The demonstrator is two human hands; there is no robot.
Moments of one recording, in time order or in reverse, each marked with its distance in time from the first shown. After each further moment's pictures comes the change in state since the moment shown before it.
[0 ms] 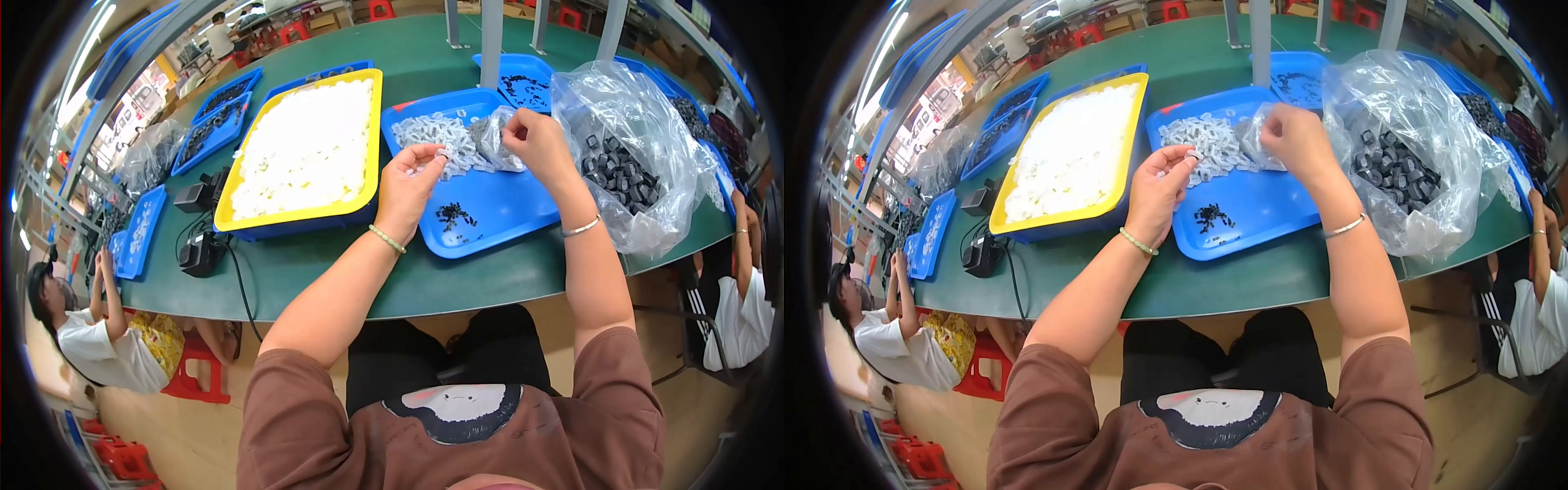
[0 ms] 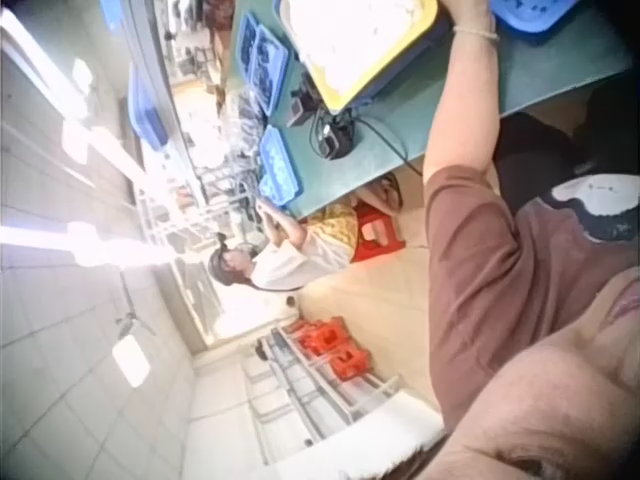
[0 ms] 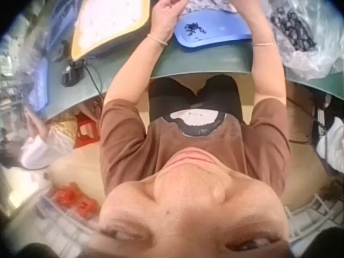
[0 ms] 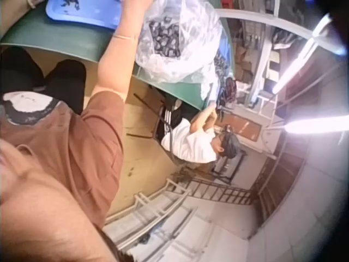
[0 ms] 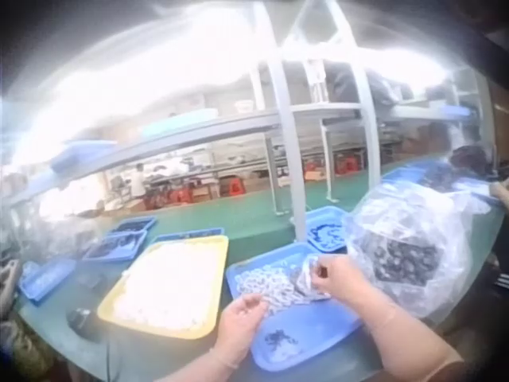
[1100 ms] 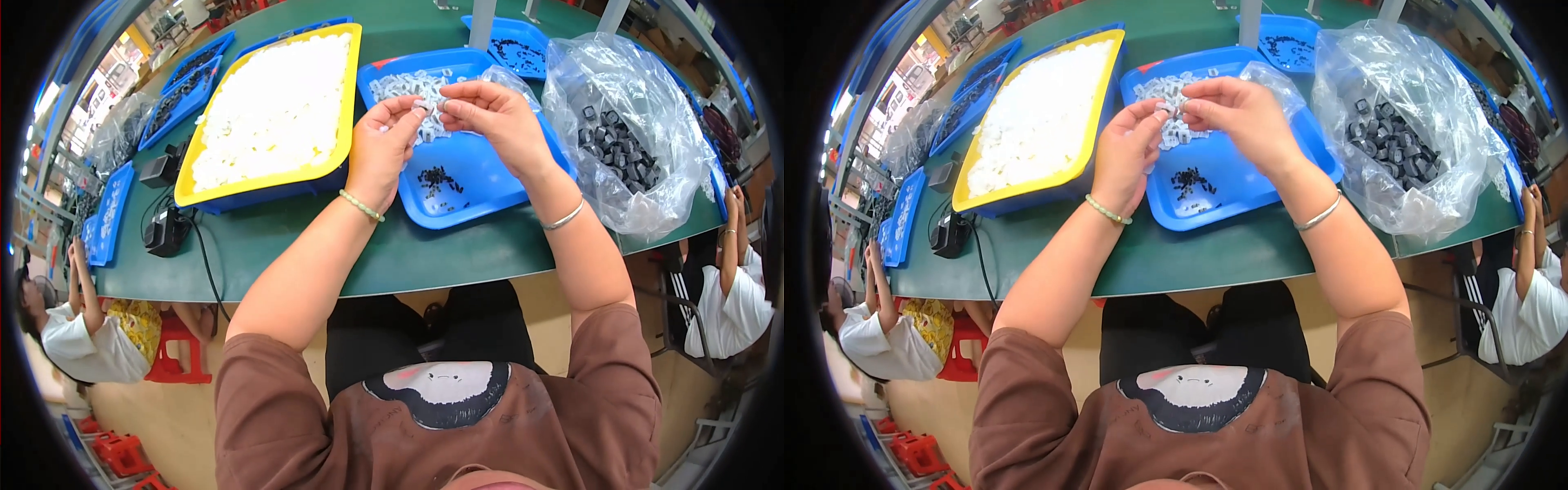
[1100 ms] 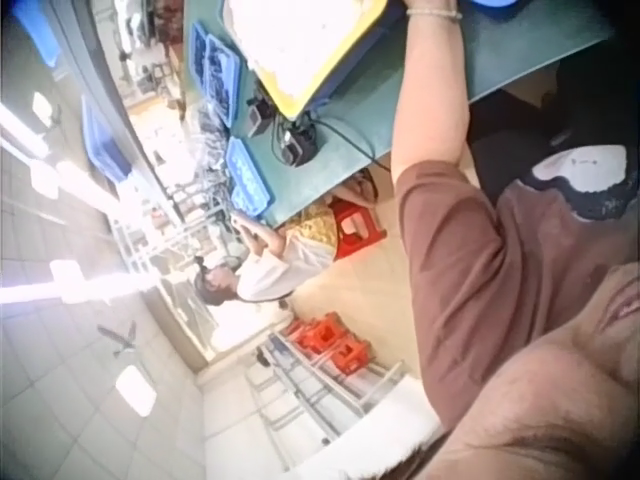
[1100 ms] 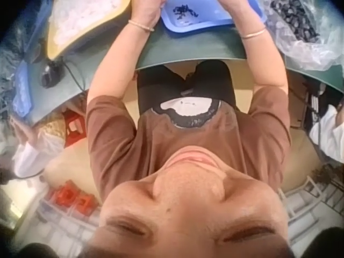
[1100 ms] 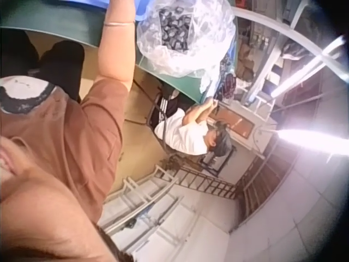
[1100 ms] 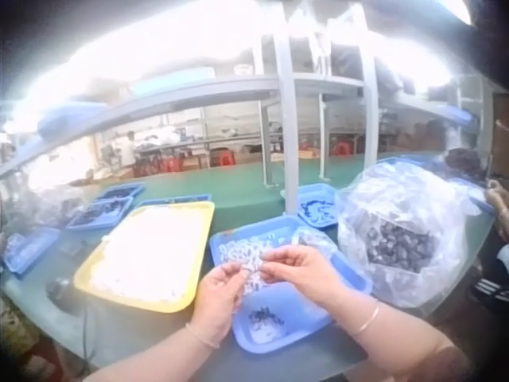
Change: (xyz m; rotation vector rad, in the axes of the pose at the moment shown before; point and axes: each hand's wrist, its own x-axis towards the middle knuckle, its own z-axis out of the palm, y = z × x) left_hand -0.001 0.006 0.001 -0.131 0.036 -0.043; right_hand -0.016 -0.043 0.027 1.023 -0.300 0.274
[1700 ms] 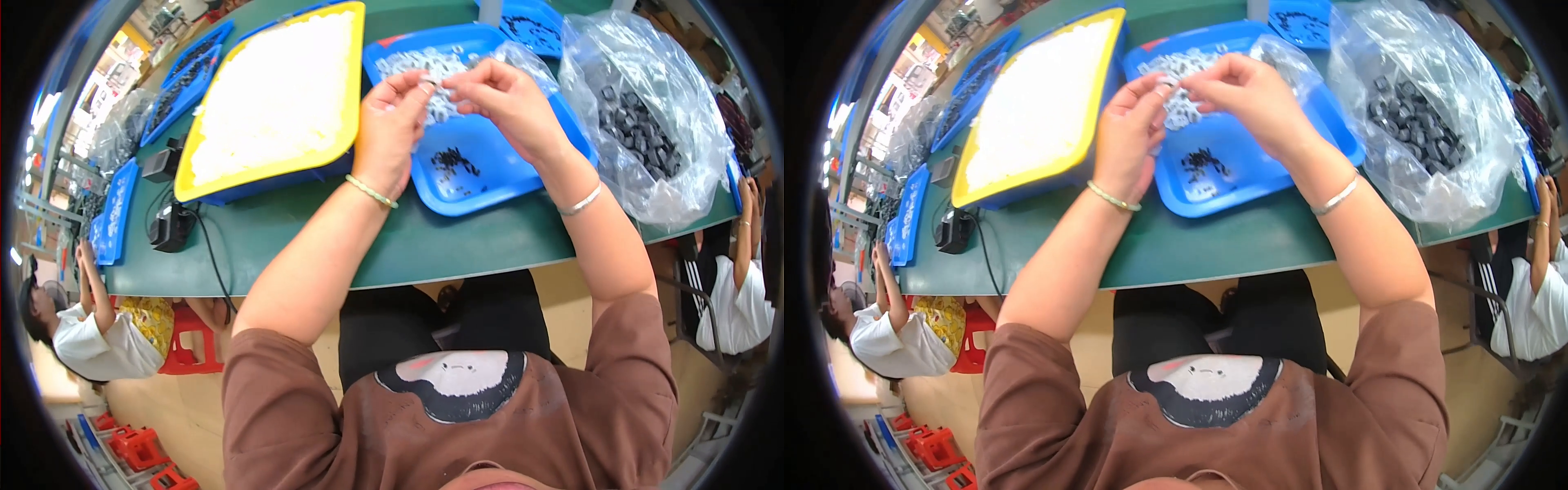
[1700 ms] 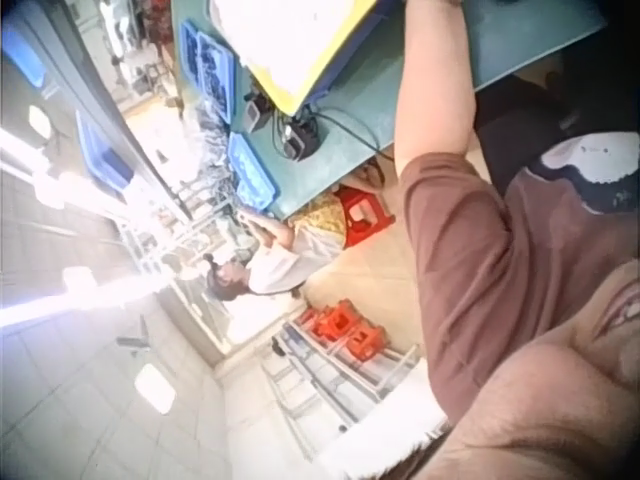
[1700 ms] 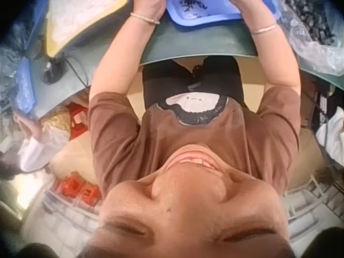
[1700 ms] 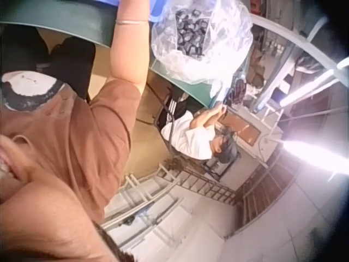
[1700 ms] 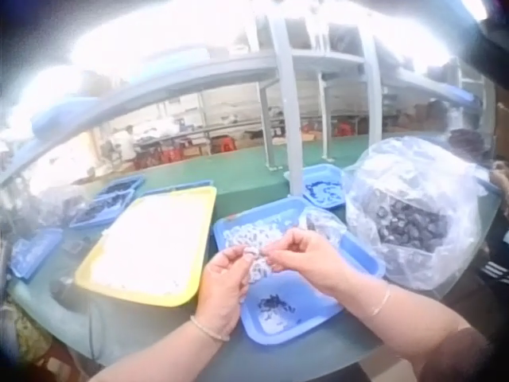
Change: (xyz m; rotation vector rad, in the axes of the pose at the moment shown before) left_hand 0.008 -0.008 -0.007 -0.065 0.012 0.048; right_hand 0.005 0.012 0.002 -0.013 -0.011 0.033
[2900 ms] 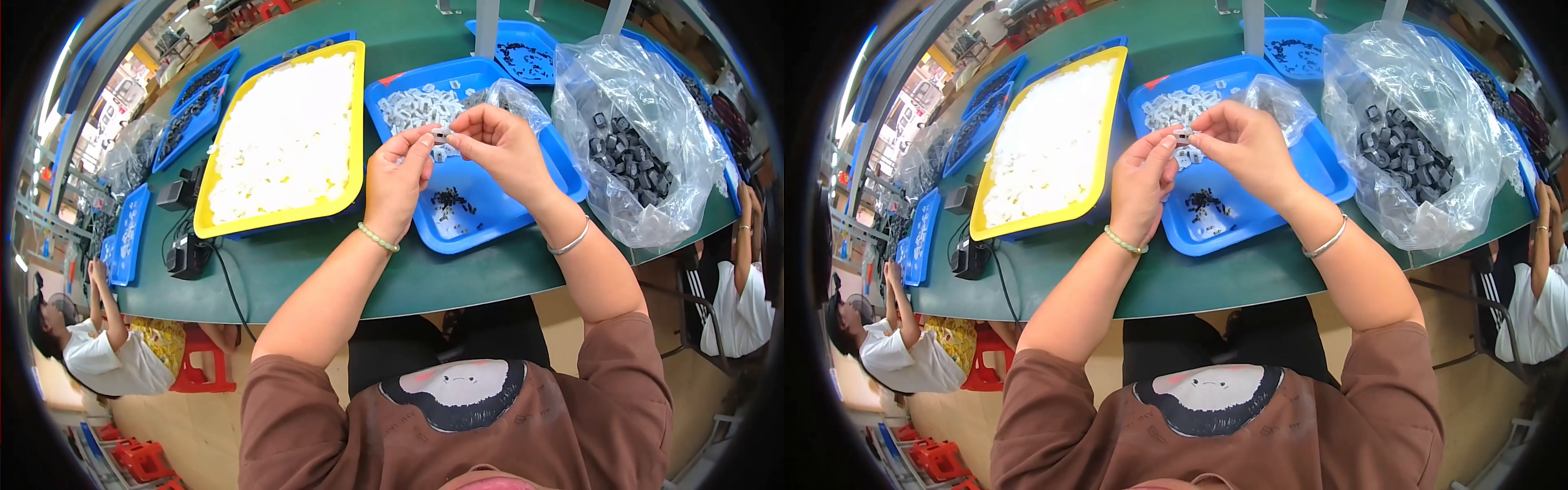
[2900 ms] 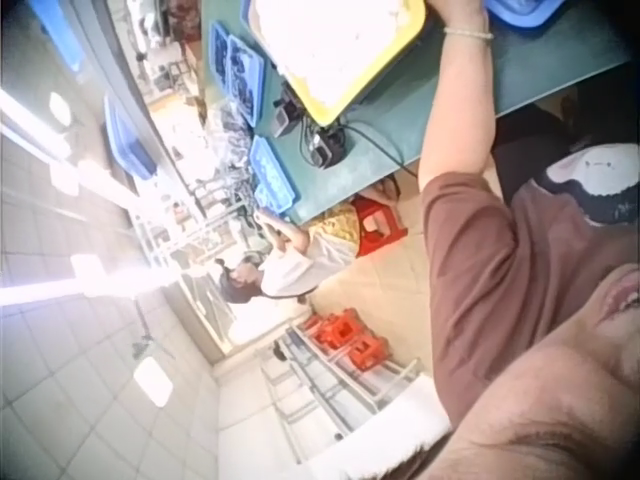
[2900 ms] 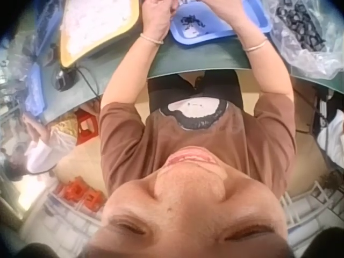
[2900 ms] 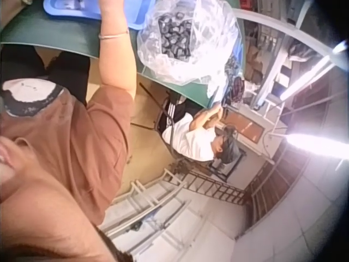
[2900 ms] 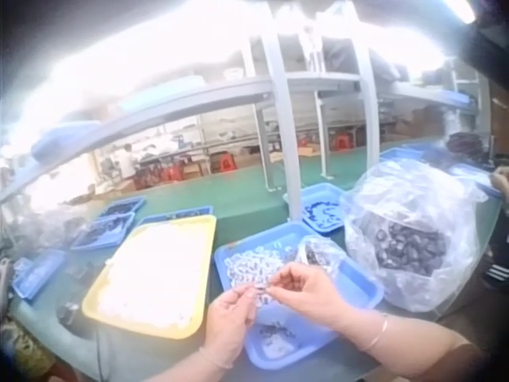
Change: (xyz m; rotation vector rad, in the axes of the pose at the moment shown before) left_hand -0.008 0.005 0.008 0.105 -0.034 -0.059; right_hand -0.006 -0.002 0.003 -0.151 0.101 -0.085
